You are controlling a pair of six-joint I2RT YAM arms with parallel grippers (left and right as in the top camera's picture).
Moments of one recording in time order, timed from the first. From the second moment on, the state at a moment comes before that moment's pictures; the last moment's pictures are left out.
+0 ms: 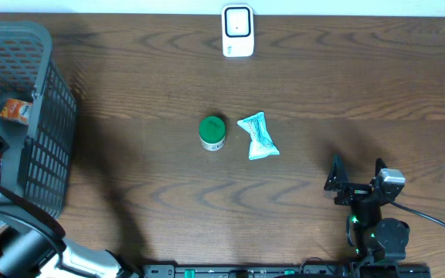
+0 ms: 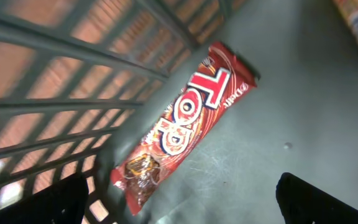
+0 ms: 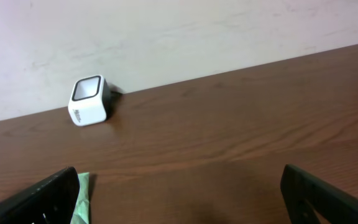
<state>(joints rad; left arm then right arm) 0.82 1.81 1.49 -0.87 -0.22 0.10 0.02 0.01 0.01 -0.07 0.02 0.25</state>
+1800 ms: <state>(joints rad) 0.94 1.88 1.18 -0.46 -0.03 0.12 0.02 0.01 0.01 -0.07 0.02 0.25</state>
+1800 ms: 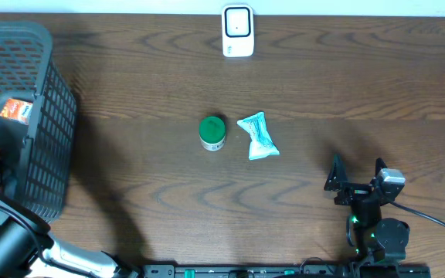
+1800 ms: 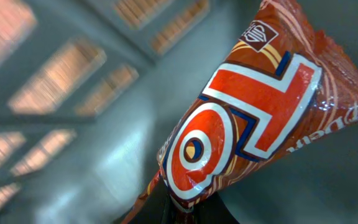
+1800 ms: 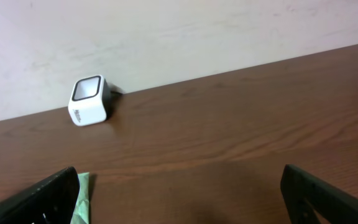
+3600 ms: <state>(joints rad) -0.29 1.85 1.18 -0.65 0.00 -0.77 0.02 0.01 0.01 -0.07 0.02 0.25</state>
